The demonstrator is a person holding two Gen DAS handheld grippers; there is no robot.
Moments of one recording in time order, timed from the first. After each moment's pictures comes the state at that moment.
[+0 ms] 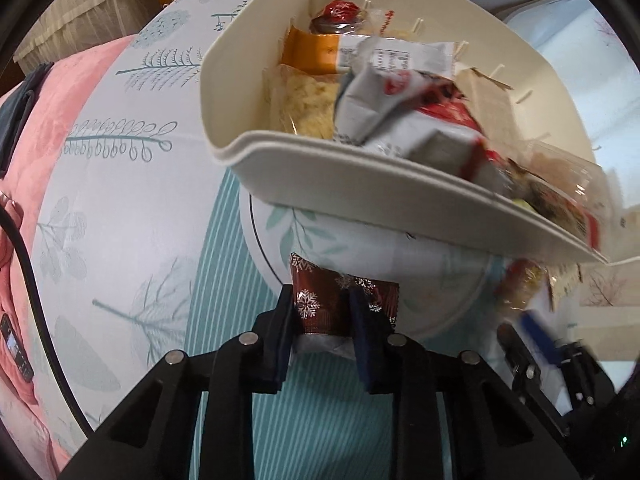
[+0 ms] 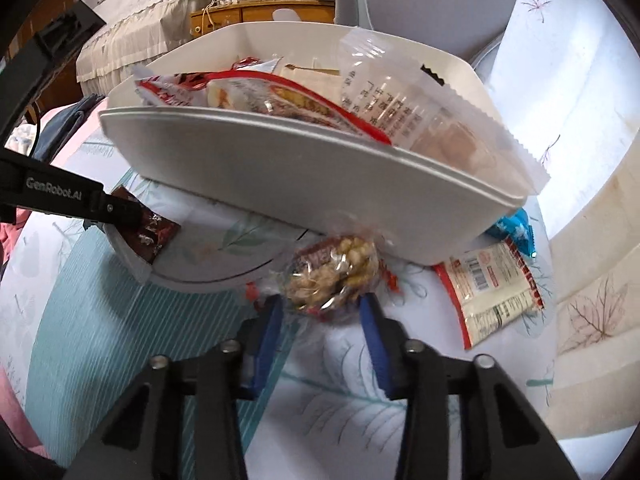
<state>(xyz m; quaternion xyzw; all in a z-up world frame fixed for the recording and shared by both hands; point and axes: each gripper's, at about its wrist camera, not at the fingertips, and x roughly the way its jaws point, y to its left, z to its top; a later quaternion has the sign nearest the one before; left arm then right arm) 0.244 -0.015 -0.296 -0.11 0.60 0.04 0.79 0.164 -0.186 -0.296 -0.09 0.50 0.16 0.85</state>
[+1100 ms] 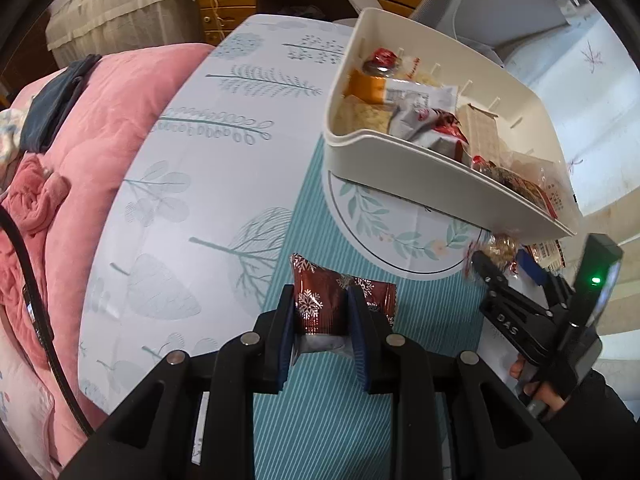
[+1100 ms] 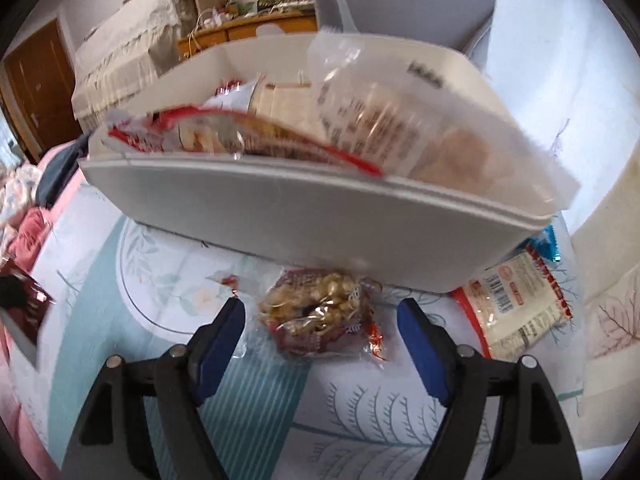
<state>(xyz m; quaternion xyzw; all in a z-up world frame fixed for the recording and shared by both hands) 0.149 0.020 -0.228 -0.12 0.57 0.09 0.81 0.187 -0.191 -0.301 -0.04 0.47 0.15 0.87</state>
